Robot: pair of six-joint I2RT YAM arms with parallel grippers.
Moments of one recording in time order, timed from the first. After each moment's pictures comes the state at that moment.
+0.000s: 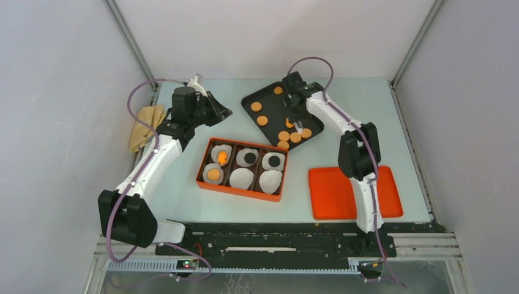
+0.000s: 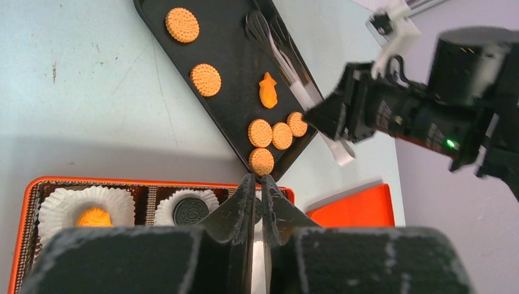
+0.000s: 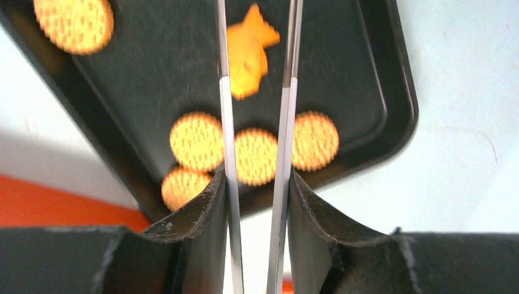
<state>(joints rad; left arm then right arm) -0.23 1.34 1.15 -0.25 0.27 -0.62 0.47 2.25 2.08 -0.89 0.19 0.26</state>
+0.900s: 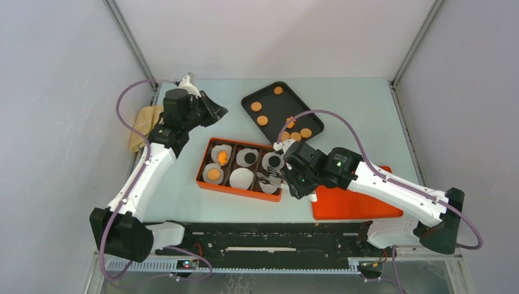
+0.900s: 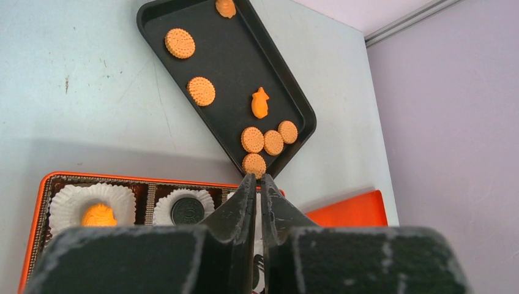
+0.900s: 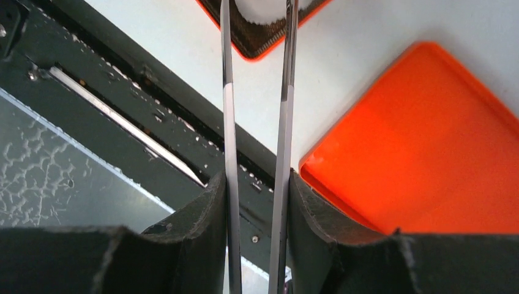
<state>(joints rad) -0.23 1.23 1.14 -0.27 0.24 -0.62 1.04 1.28 1.28 -1.05 0.10 0.35</state>
